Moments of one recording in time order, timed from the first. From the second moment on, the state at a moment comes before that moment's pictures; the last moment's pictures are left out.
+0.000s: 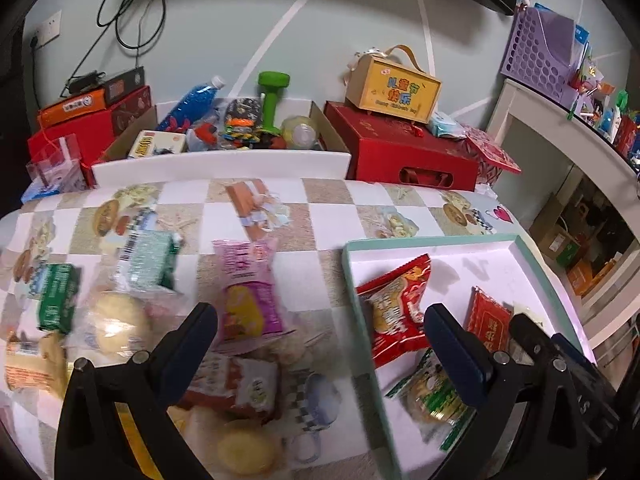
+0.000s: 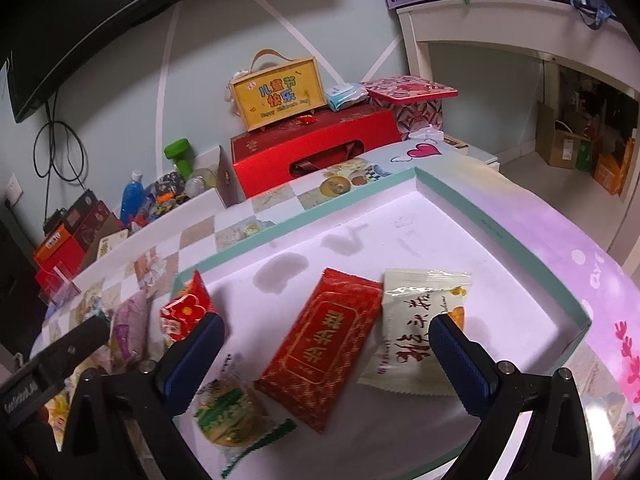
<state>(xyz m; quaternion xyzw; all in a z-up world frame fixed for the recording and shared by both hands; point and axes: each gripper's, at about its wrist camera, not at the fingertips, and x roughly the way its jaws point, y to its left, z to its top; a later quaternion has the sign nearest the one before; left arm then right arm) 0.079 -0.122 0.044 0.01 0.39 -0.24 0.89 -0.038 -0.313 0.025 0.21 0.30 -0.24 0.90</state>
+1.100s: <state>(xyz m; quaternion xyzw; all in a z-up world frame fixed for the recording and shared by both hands) 0.071 0.067 0.029 -0.14 0.44 -0.13 0.88 0.005 -0.172 0.051 0.13 0.32 -0.08 0.93</state>
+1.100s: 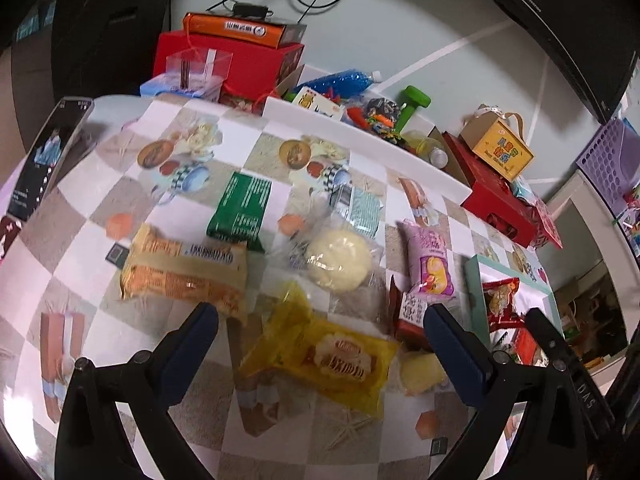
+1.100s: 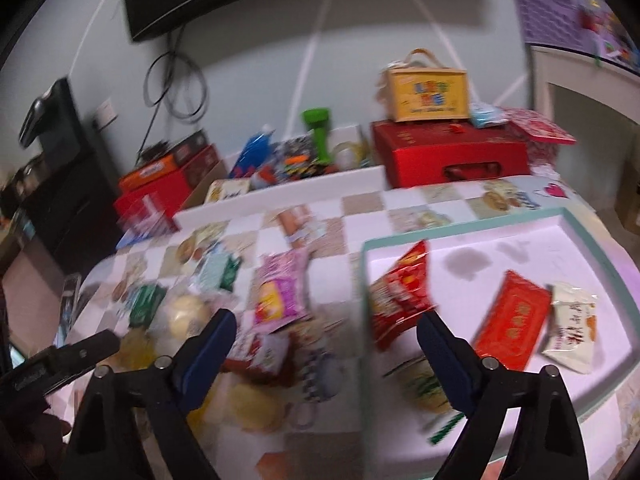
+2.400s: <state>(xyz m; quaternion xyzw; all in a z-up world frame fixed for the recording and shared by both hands) 0.076 0.042 -0.026 -0.14 0.51 -0.13 0.84 0.032 -0.111 -0.023 0.06 0.45 -0.02 0.89</state>
